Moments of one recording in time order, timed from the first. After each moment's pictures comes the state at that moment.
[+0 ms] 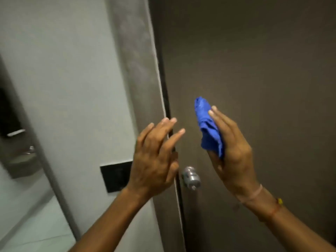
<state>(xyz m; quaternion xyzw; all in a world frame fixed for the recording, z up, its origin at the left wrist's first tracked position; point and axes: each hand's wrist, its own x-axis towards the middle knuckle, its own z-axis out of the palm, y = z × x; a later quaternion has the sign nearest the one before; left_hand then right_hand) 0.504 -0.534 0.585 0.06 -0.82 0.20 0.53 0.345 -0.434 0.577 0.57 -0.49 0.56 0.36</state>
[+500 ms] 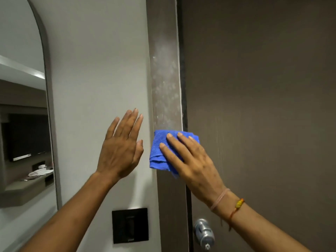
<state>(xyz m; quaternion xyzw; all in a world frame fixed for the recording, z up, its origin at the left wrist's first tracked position) 0.570 -0.630 0.701 0.29 -0.77 0.37 0.43 0.394 -0.511 0.658 0.62 -0.46 0.27 0.57</state>
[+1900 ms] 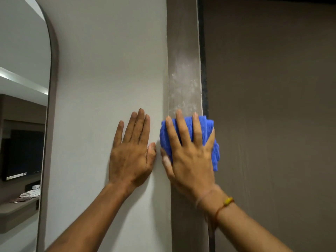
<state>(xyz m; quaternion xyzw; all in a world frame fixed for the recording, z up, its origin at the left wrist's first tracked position) 0.545 -0.688 0.737 0.31 -0.71 0.35 0.52 0.421 -0.596 0.734 0.52 -0.59 0.33 0.52</state>
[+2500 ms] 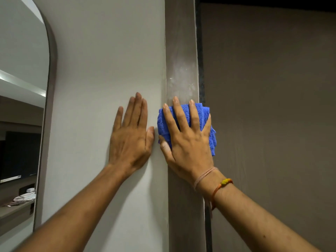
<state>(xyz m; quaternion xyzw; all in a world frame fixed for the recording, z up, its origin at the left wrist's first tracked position) 0.541 -0.685 0.777 0.29 -0.71 0.33 0.55 0.417 -0.593 0.766 0.54 -0.58 0.32 0.52</state>
